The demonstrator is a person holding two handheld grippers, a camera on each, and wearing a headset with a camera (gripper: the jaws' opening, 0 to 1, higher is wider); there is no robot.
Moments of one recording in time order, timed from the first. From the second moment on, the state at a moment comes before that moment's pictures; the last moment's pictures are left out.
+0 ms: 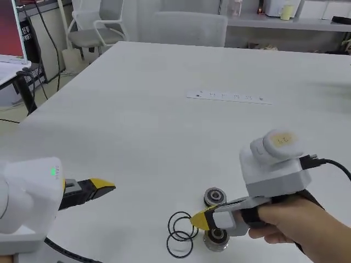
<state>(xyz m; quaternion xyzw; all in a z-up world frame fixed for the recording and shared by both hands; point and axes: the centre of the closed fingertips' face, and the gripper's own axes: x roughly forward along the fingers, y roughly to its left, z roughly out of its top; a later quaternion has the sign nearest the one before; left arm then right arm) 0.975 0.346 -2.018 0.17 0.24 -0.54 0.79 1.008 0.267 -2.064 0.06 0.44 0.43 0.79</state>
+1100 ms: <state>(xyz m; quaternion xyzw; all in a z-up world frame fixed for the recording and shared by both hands) 0.974 0.347 -2.021 0.18 0.25 -0.54 0.78 1.003 0.264 -2.074 -0.01 0.44 0.44 0.78</state>
